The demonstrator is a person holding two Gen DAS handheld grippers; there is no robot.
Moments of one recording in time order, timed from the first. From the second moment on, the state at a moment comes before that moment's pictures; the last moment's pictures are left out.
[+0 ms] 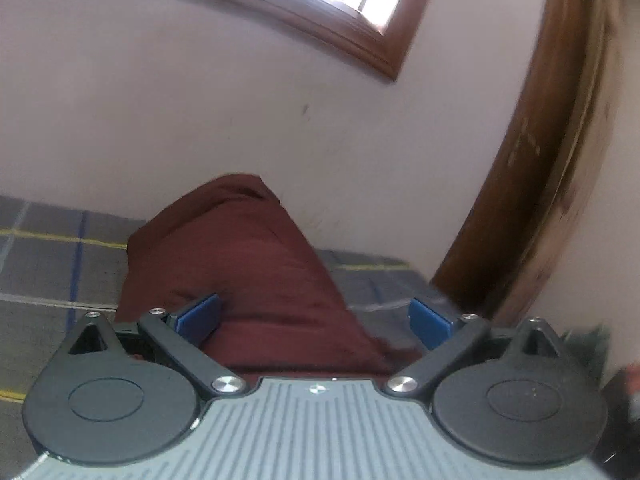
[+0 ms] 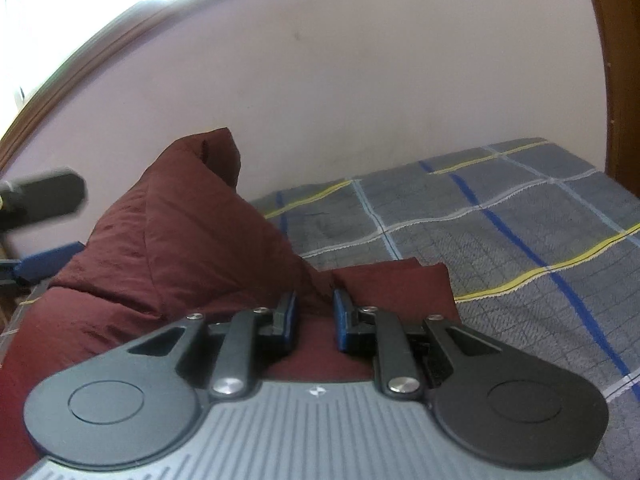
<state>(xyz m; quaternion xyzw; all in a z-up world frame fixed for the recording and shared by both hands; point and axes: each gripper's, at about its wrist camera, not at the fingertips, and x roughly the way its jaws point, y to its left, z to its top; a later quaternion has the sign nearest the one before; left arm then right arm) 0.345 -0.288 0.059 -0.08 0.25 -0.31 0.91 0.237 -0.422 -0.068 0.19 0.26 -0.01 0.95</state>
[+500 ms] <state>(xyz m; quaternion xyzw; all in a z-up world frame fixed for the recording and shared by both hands) 0.355 -0.293 0.017 -0.04 0.24 -0.26 0.93 0.241 -0.389 -0.062 0.14 0.28 -0.03 0.95</state>
